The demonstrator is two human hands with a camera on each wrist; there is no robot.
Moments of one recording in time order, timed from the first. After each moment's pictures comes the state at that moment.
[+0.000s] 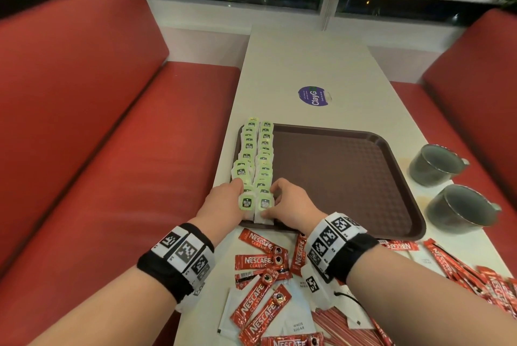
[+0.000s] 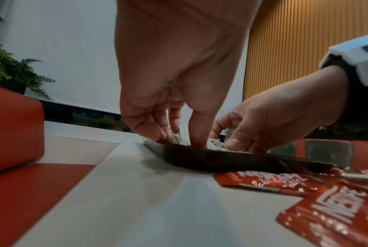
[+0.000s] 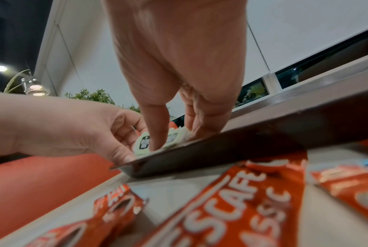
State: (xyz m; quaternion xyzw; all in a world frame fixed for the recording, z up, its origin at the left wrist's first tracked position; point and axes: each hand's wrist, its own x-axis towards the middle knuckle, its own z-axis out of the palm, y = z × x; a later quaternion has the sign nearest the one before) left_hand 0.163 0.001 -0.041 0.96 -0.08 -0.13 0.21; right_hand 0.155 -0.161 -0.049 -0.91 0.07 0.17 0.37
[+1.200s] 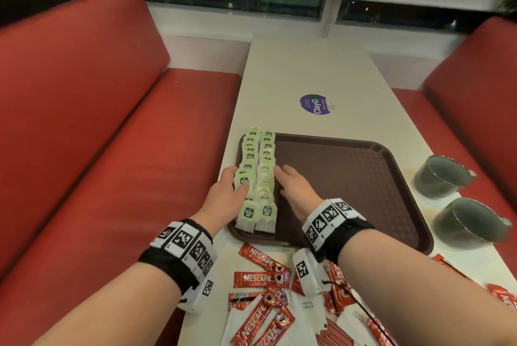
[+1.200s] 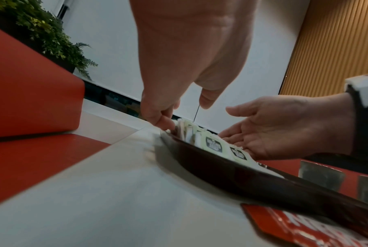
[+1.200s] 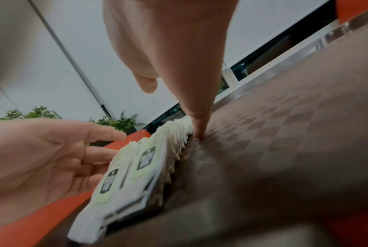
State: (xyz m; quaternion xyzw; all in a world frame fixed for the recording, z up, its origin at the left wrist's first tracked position) left_hand 0.197 0.000 -0.041 0.87 0.02 -0.12 0.48; right_hand 0.207 -0.157 -0.046 -0.75 0.18 0.13 0.63
